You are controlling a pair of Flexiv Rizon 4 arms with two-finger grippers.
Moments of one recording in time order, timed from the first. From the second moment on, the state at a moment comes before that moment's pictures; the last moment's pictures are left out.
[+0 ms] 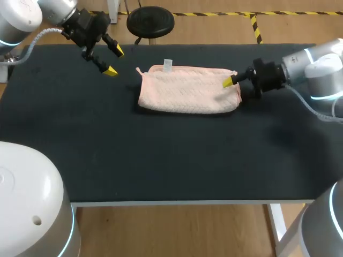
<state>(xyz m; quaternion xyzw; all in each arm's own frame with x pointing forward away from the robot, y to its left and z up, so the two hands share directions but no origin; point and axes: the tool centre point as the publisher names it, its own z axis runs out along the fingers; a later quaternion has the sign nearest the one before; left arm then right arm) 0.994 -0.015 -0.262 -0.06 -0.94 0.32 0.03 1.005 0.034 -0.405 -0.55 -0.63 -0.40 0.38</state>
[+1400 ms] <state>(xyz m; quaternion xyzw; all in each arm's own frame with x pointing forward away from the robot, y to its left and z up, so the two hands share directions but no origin) 0.994 -0.015 -0.263 -0.06 -0.94 0.32 0.03 1.029 0.219 -0.310 -0.60 -0.66 -0.38 0.25</state>
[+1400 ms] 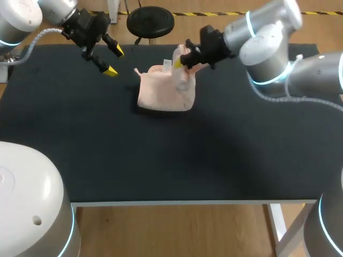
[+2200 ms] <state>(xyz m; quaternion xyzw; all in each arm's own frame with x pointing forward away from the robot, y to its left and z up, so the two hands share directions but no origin) 0.994 -0.015 -0.263 -0.06 -0.94 0.32 0.03 1.022 0.296 -0.319 -0.54 -0.68 -0.41 0.28</state>
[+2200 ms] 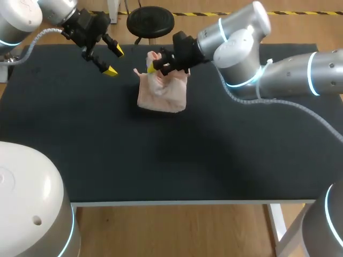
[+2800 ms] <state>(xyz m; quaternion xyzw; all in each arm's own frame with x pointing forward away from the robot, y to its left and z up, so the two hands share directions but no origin) 0.994 -0.015 -0.263 -0.06 -0.94 0.32 0.03 1.005 0.302 -0.277 -0.45 -0.70 -0.48 0.27</state>
